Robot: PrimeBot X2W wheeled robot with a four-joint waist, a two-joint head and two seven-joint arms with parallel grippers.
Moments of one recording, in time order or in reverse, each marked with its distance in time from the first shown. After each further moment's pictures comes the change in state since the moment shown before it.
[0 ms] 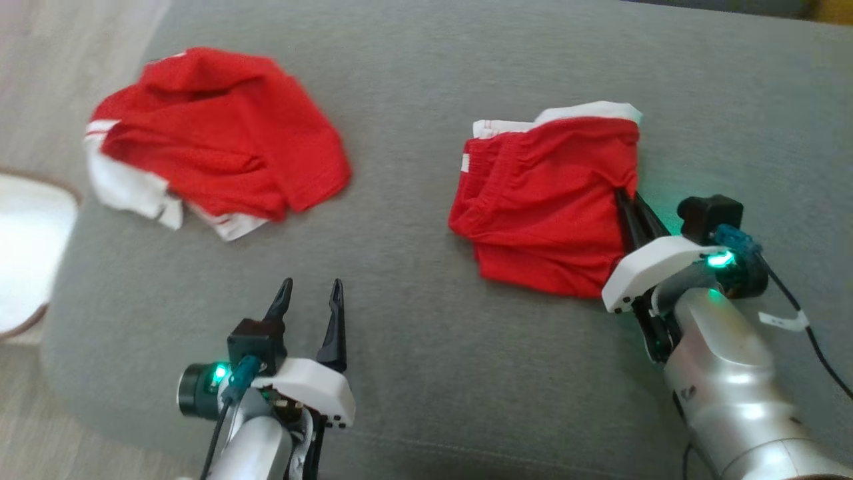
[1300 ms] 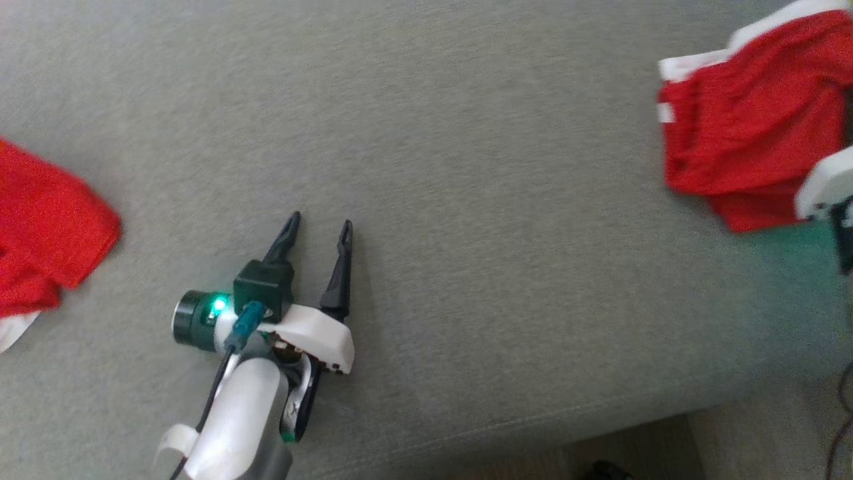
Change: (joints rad) left arm -0.146 0.001 0.010 0.022 0.103 -0.086 0.000; right arm -0.206 -0.263 -0.357 0.065 -0.361 0.000 0.003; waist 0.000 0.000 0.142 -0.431
